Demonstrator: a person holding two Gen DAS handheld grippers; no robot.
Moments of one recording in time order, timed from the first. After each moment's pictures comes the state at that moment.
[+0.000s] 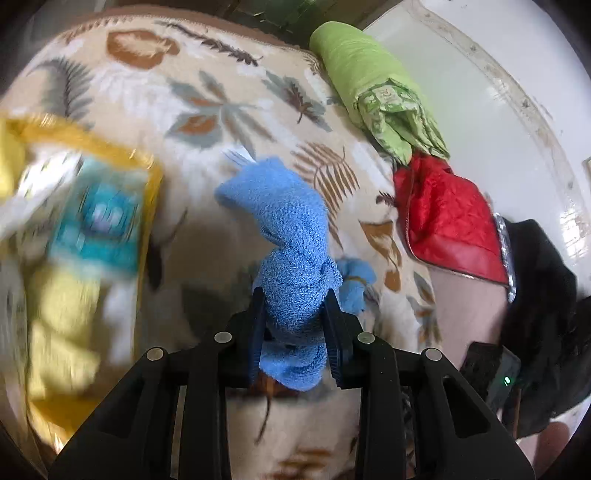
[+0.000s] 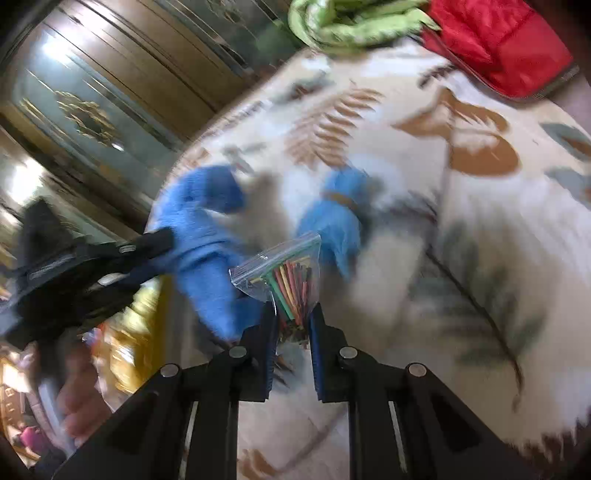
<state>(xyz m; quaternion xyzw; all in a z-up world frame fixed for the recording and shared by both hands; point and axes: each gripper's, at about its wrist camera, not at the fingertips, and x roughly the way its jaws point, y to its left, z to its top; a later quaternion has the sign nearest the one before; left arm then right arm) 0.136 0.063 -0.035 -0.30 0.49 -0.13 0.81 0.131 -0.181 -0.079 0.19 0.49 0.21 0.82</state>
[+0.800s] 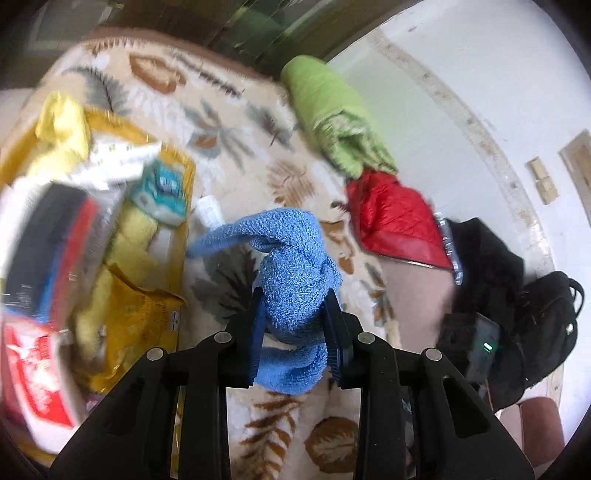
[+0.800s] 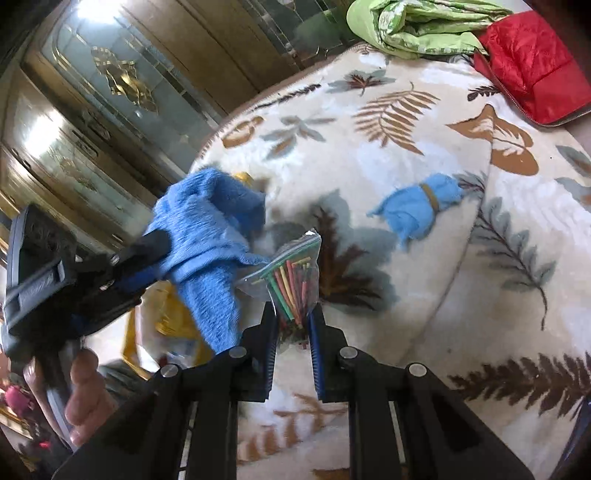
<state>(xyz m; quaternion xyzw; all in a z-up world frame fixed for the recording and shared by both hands) 0.036 0.107 0.017 -0.32 0.41 -0.18 0.84 0.079 -0.127 -0.041 0.13 0.48 0.25 0.83</state>
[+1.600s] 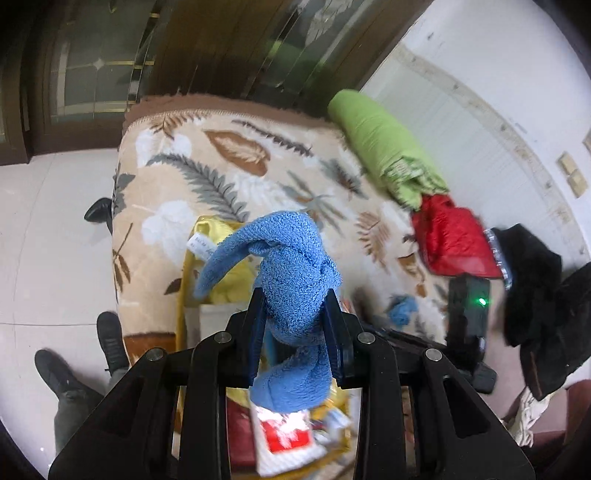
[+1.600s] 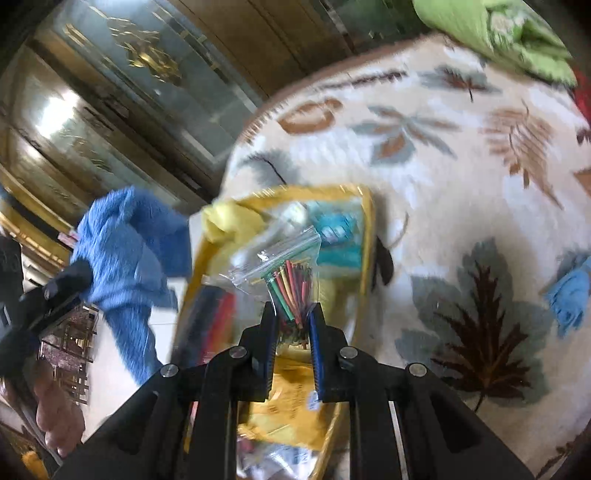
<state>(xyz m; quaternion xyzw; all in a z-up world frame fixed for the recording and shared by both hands) 0.051 0.253 0.046 -0.22 0.42 -0.09 0.87 0.137 0.018 -0.057 0.10 0.51 0.29 0.80</state>
